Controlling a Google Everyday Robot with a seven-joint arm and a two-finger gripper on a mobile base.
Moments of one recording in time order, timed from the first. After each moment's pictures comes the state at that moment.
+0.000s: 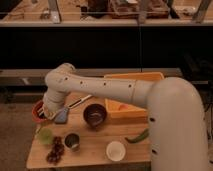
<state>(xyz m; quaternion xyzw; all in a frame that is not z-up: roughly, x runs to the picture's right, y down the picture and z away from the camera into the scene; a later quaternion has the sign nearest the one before) -0.277 0.114 0.705 -0.22 -0.37 -0.39 0.81</state>
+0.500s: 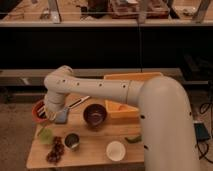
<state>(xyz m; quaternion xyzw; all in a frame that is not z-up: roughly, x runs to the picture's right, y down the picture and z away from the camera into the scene) -0.277 0.125 0.734 -0.24 -0.35 -0.38 0.82</state>
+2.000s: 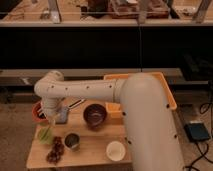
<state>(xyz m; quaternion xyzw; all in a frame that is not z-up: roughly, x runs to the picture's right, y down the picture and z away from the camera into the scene) -0.283 0.152 0.755 -0.28 -0.29 -0.41 0.82</state>
